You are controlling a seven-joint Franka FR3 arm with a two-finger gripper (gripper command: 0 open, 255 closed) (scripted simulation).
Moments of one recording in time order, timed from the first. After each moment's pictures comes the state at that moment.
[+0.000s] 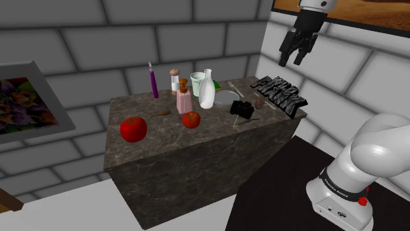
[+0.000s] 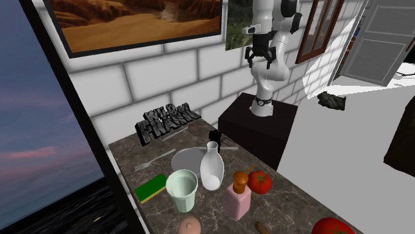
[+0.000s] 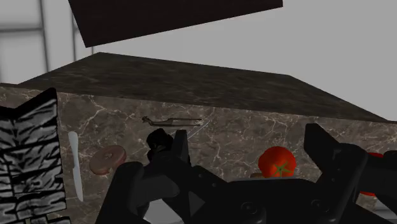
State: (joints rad) arm 0.00 -0.75 -0.05 -2.29 0.09 1.58 0.08
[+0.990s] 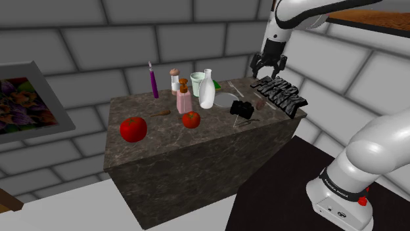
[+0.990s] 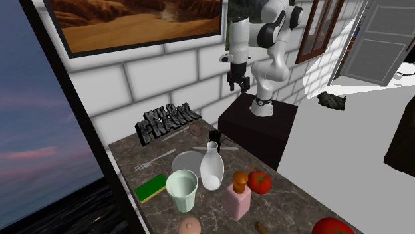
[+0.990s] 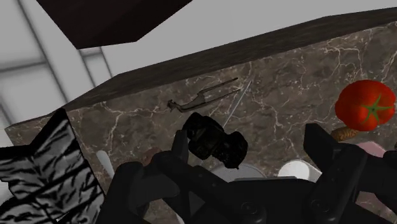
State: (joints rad) arm -0.12 -0.37 -0.04 -2.29 0.08 1.91 0.34
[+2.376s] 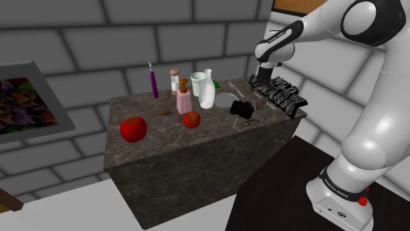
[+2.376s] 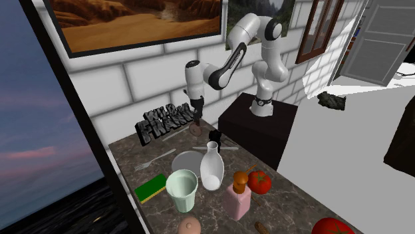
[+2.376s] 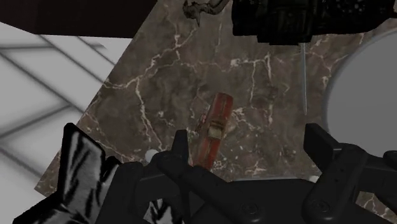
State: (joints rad) arm -0.27 0.27 -0.16 -2.01 0.08 2.22 0.68
